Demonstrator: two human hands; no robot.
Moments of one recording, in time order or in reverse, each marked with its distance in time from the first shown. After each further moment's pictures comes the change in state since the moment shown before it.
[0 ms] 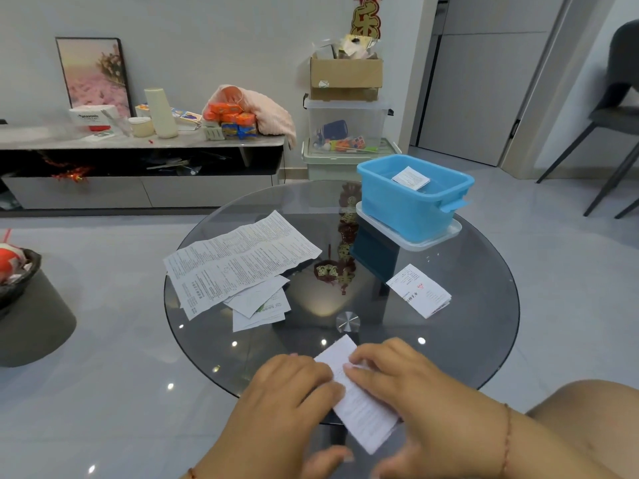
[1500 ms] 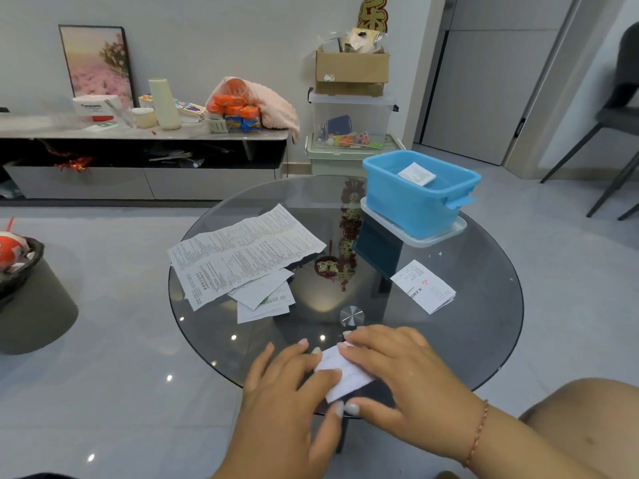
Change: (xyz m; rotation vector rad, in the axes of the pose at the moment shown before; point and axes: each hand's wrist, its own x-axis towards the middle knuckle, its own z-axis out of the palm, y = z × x) left_hand -0.010 0.016 0.013 -0.032 0.191 -0.317; right_hand 0.012 0.004 0.026 -0.067 0.323 0.027
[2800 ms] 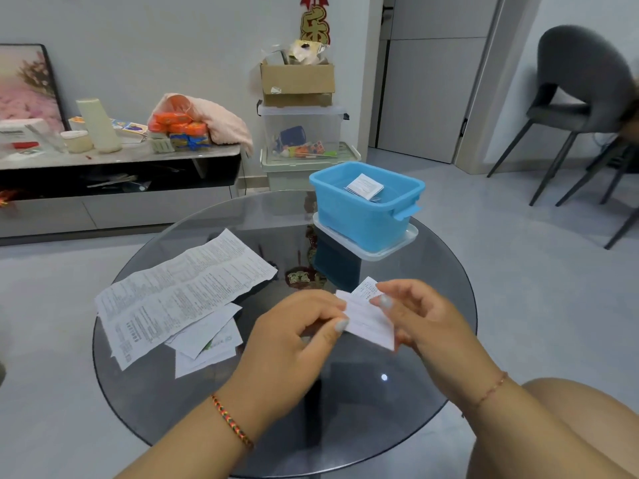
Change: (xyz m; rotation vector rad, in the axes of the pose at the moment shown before) left_hand 0.128 0.027 0.005 -0.572 -0.126 -0.062; right_hand 0.017 0.047 -0.057 1.077 0.476 0.714
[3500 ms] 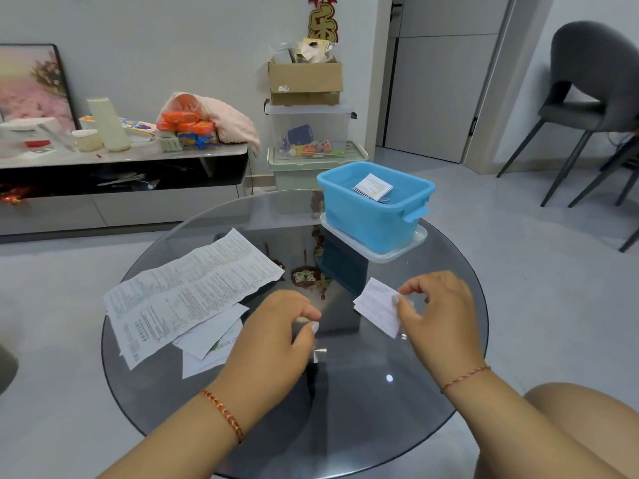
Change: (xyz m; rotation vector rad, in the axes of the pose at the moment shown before) left_hand 0.001 -0.030 -0.009 0.306 -0.085 -0.208; right_hand 0.034 0.026 -0.004 -0.831 0.406 -0.310
